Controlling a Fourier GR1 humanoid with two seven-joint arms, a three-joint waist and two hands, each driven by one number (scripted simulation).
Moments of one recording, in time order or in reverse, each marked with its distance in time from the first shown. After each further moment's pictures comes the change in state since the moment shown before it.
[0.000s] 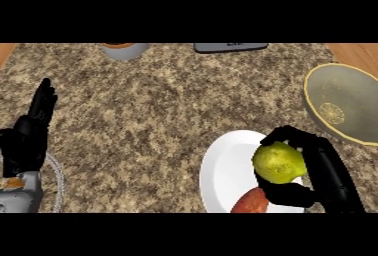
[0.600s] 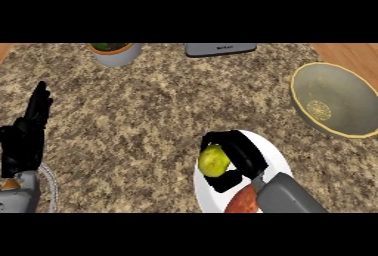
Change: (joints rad) left arm 0.004 0.011 0.019 0.047 -0.003 0.015 -0.004; right arm -0.274 0.259 0.212 0.675 -0.040 0.108 -0.428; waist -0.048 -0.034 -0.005
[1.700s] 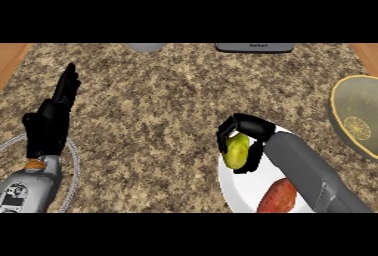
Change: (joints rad) left arm -0.126 -0.039 -0.092 -0.008 -0.002 -0.020 0.023; right arm -0.349 -0.010 -0.028 0.671 -0.163 0.461 -0.851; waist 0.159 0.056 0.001
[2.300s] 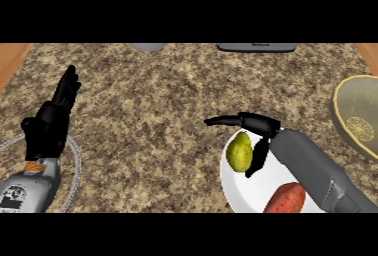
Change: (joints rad) left arm 0.014 0.024 -0.023 -0.006 0.025 0.011 -0.018; right arm -0.010 -0.041 0.020 -0.012 -0.050 0.088 0.087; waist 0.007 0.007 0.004
